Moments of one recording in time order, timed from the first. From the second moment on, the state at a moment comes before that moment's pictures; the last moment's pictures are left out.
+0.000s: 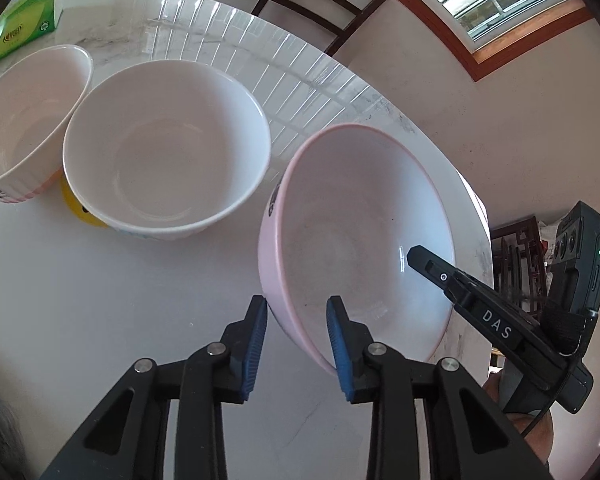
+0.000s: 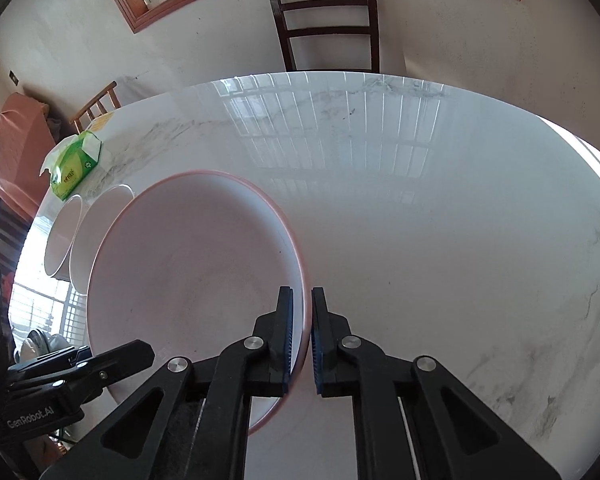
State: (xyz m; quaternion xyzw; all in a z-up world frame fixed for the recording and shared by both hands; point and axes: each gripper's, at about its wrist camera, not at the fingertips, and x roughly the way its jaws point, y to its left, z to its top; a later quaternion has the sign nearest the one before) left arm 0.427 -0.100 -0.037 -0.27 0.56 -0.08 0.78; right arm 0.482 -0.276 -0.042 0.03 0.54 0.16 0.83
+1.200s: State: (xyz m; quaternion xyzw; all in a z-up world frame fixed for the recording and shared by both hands) left arm 0.184 0.010 -0.028 -0.24 0.58 -0.08 0.77; right arm 0.233 -0.180 -0.040 0.07 0.60 0.21 0.77
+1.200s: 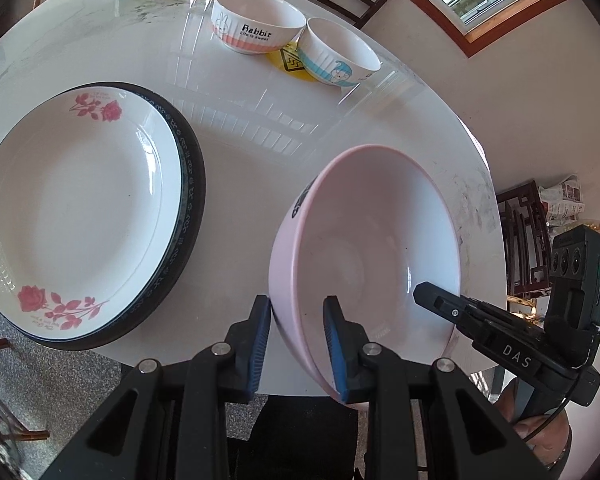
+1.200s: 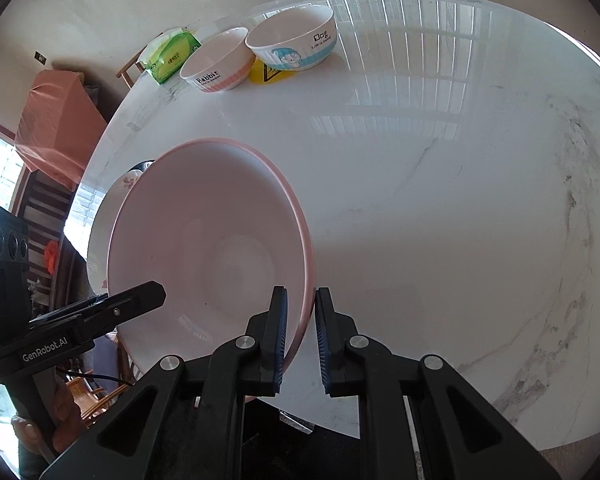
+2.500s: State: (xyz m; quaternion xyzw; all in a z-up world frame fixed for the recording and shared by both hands) left arm 0.214 0.066 0.049 -0.12 0.49 -0.05 0.86; right arm 0.285 -0.133 0.037 0.20 0.54 0.30 0.77
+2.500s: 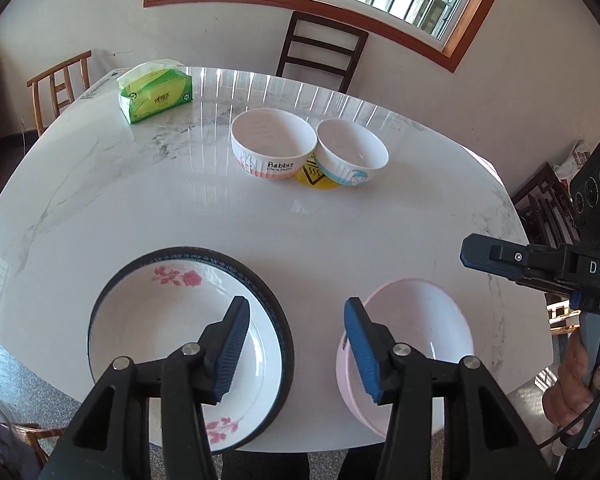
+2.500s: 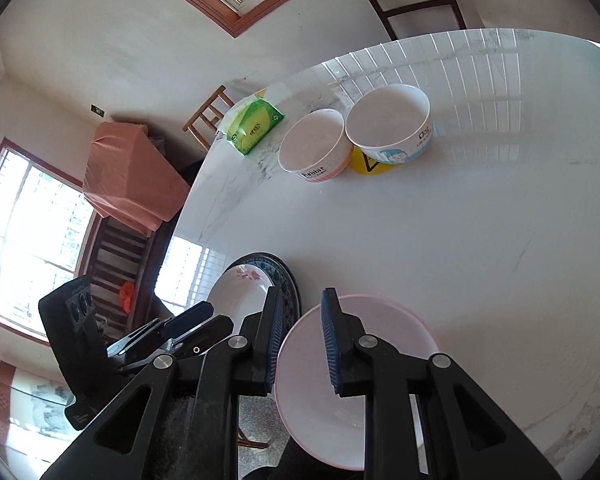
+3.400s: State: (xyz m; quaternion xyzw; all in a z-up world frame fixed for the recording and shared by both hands) left arm 0.449 0.126 -0.007 -0.08 0.54 -0.05 0.84; right arm 0.438 -0.045 -0.036 0.26 0.59 0.18 0.74
